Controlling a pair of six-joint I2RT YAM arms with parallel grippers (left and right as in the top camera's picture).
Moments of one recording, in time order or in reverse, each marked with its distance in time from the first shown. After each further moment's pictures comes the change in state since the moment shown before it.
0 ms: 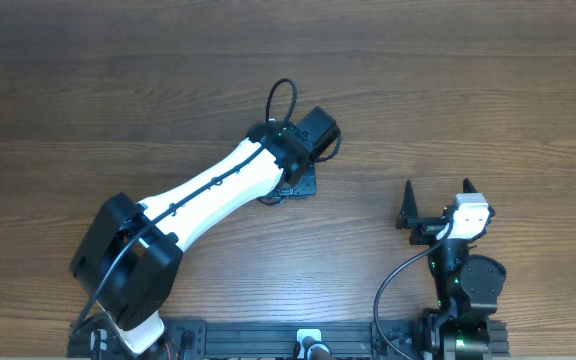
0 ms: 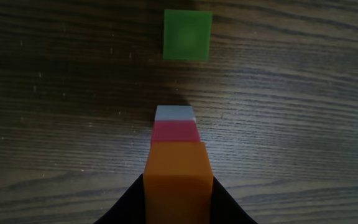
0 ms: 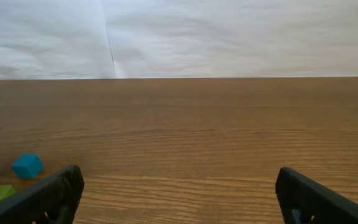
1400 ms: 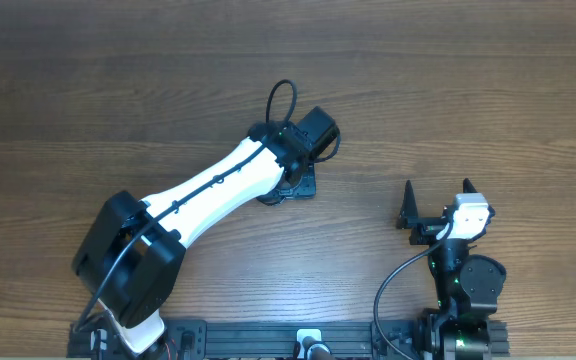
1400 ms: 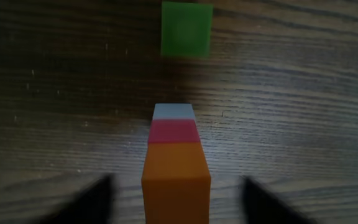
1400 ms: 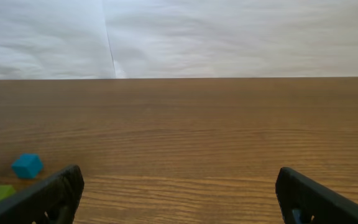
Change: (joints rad) left arm 0.005 0.012 0.000 0.003 0.019 0.008; right arm 0.000 0.000 0.000 0.000 0.000 0.000
